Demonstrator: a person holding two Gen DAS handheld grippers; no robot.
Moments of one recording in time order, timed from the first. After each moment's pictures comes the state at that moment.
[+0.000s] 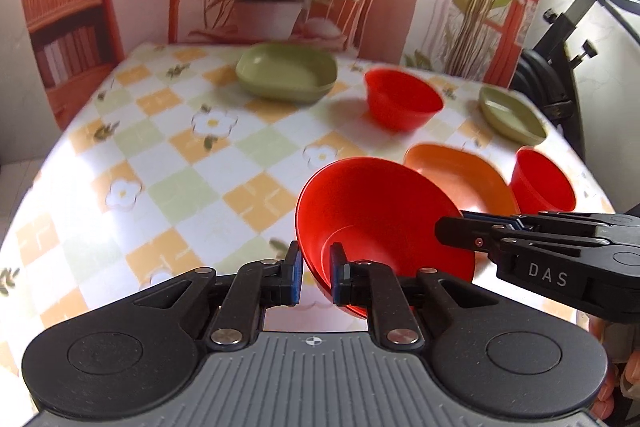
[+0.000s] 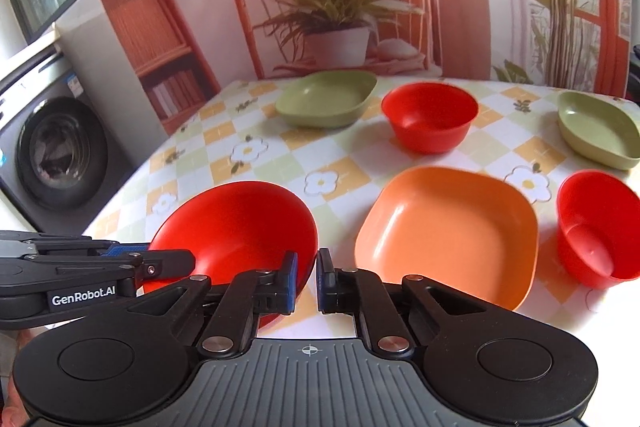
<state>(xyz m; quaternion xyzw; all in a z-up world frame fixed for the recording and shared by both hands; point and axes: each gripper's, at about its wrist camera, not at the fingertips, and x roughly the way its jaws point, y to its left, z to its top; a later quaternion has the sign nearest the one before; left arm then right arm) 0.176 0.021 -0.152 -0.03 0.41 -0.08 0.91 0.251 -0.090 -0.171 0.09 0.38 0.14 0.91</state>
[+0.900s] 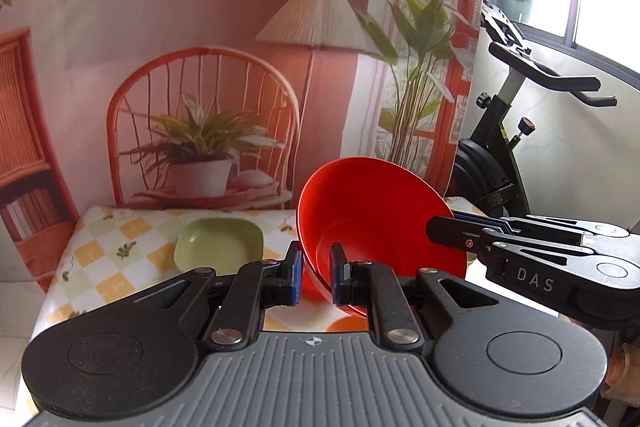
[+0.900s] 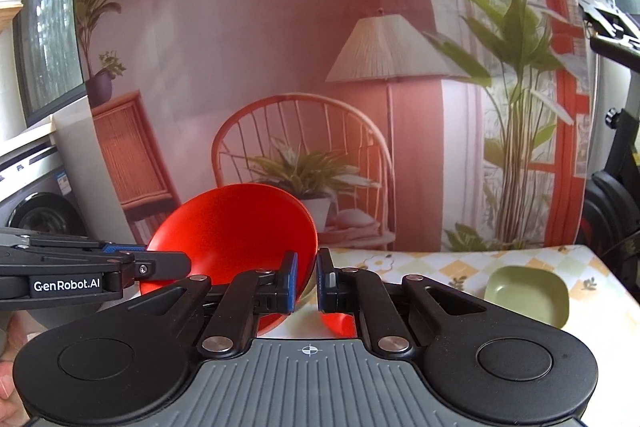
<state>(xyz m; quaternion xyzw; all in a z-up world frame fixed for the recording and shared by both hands) 0.215 -0.048 -0.019 0.01 0.27 -0.14 0.95 0.269 -0.156 -0.040 0.07 0.20 0.10 0.97</state>
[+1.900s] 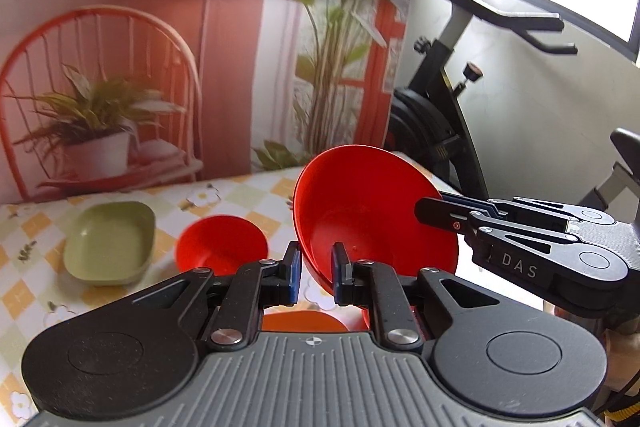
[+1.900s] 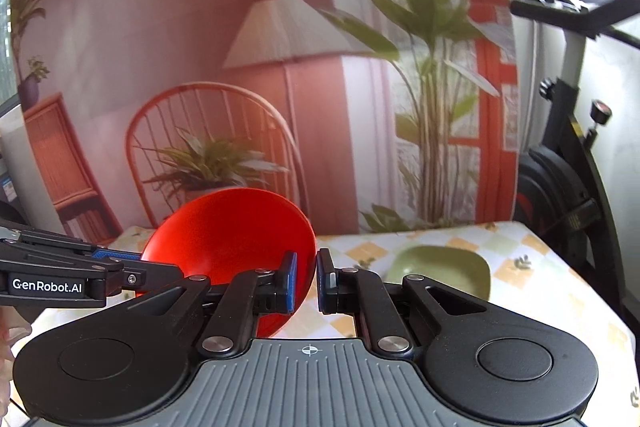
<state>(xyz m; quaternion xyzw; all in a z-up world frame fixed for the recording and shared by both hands) 0.272 -0.142 -0.077 0.03 0.34 -0.25 0.91 0.278 -0.257 -0.089 0.09 0.23 0.02 0.97</state>
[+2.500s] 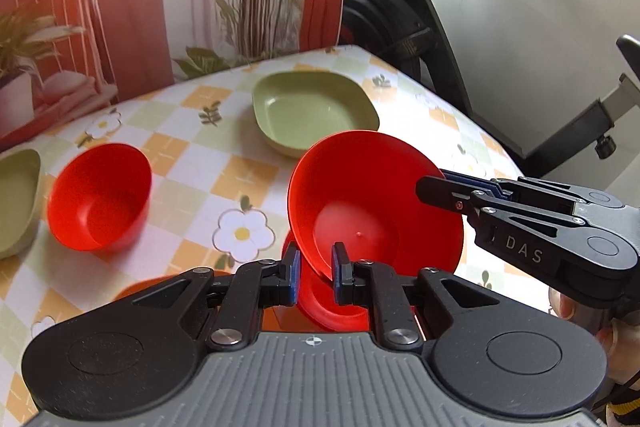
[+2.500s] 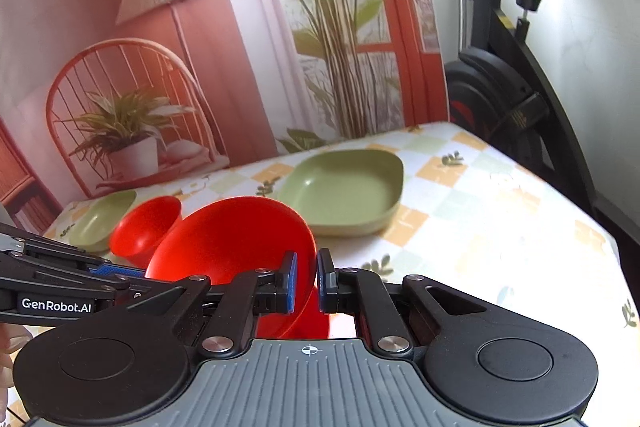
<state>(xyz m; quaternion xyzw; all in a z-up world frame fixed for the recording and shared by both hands) 0.309 -0.237 -0.171 0.08 0.45 -0.29 0.84 0.266 -0.345 -0.182 0.15 0.30 -0.04 0.94</state>
